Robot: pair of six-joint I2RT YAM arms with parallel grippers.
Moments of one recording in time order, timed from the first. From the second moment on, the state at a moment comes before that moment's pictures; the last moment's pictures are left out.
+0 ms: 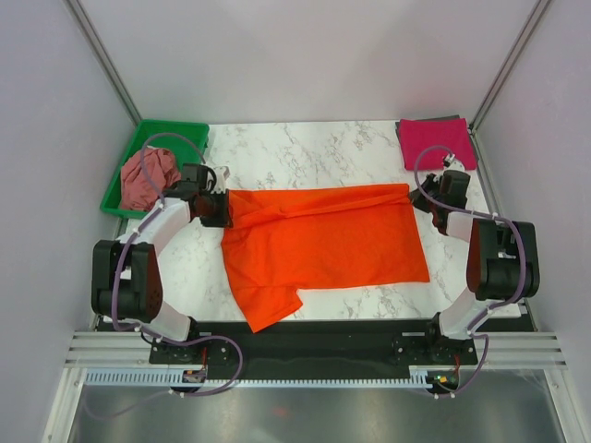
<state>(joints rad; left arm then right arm) -0.09 1.54 1.00 -0.50 0.27 -0.05 -0.13 1.68 0.78 0.36 -0.22 0.41</state>
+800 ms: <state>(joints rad) -0.12 1.65 1.26 -0.66 0.19 -0.13 -0.10 1.62 0.91 0.01 -0.16 0.47</state>
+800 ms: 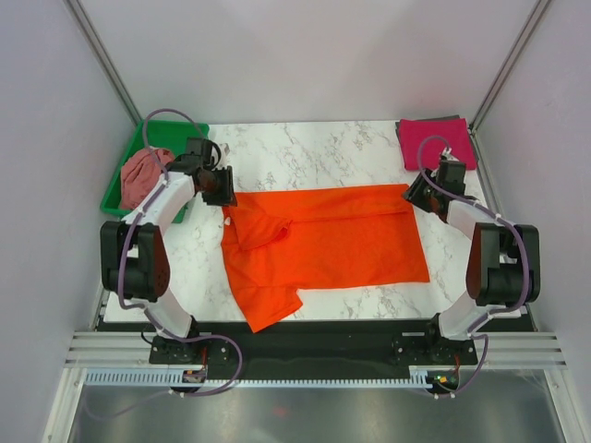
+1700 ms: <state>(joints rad) -0.12 2.00 1.47 -0.64 0.14 -0.19 -0.08 1.76 0.99 -0.09 0.00 0.42</state>
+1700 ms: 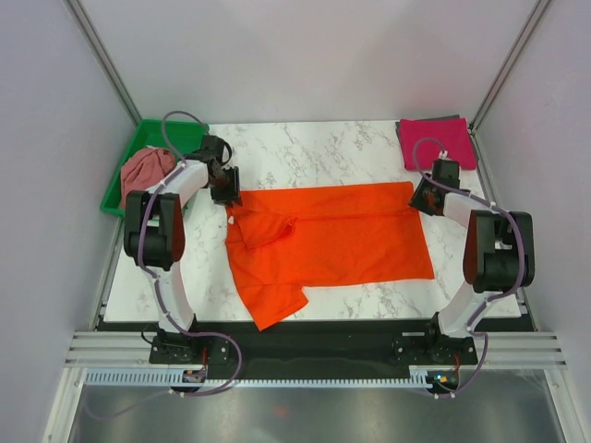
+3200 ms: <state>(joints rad) 0.05 1.99 1.35 -0.52 0.30 -0.30 0.80 1.97 1.23 -0.03 0.27 0.97</state>
